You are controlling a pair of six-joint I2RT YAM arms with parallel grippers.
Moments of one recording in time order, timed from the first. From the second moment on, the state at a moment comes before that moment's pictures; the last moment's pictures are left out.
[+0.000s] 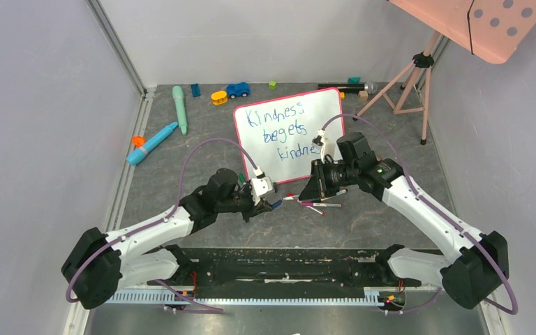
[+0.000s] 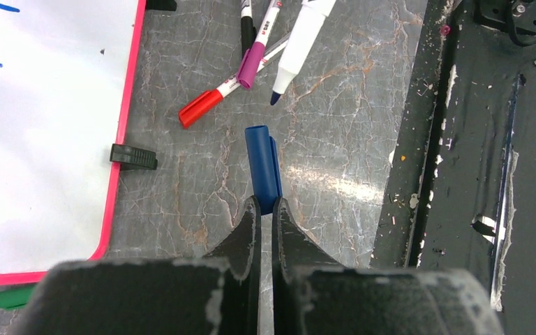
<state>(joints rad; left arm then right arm) -0.77 1.08 0.52 0.03 0.46 0.24 0.54 1.16 0.94 -0.59 -0.63 0.42</state>
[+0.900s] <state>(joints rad) -0.77 1.06 0.50 0.06 0.52 0.24 0.54 1.17 0.93 -0.59 -0.60 0.42</state>
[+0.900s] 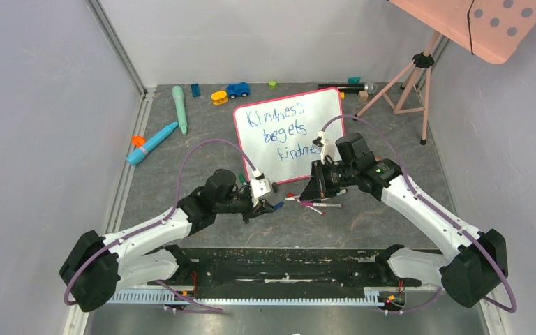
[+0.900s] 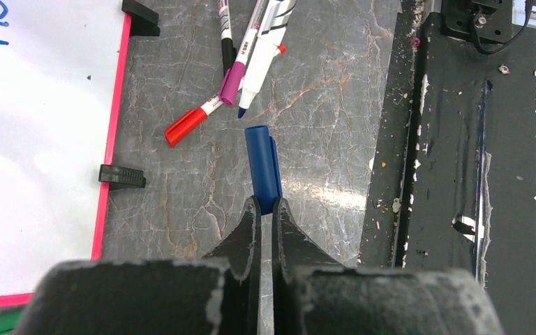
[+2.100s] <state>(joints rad) -0.77 1.03 0.49 0.06 0.57 0.26 0.56 1.20 0.92 -0.60 -0.65 0.40</state>
